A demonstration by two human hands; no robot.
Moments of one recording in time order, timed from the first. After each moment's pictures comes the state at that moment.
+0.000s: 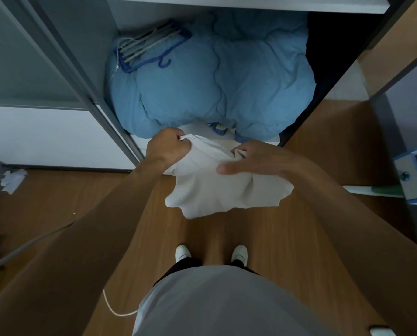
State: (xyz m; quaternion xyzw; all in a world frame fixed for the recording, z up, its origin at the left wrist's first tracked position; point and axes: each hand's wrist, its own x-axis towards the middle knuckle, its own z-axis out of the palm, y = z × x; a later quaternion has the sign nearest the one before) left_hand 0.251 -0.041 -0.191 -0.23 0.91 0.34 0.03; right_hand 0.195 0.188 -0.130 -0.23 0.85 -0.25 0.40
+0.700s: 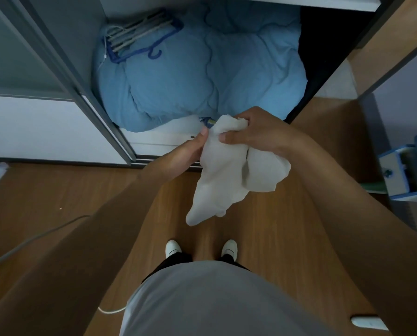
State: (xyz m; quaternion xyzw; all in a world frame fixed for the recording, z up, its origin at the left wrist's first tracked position) left_hand 0.259 0.005 -0.205 -0.07 0.64 0.74 0.20; right_hand 0.174 0.189 -0.100 -0.24 0.85 -0.35 0.31
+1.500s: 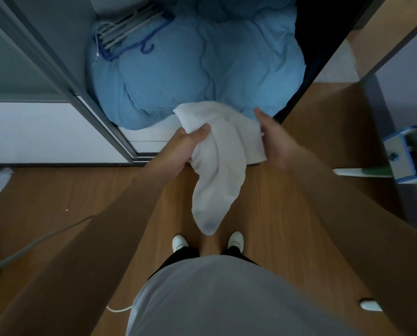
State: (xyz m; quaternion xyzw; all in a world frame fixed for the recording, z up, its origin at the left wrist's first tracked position) left_hand 0.255 0.015 -0.201 -0.21 0.61 0.75 0.11; right_hand 0.168 0.231 -0.180 0.13 0.63 -0.66 0.38
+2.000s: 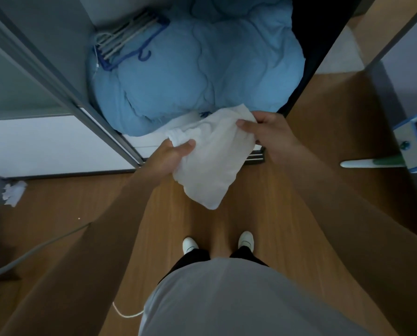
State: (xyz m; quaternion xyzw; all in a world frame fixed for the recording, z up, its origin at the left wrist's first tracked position) left_hand 0.266 -0.013 -0.203 -0.22 0.71 0.66 0.13; right_hand 0.172 0.219 -0.174 0.02 0.71 -0.67 0.23
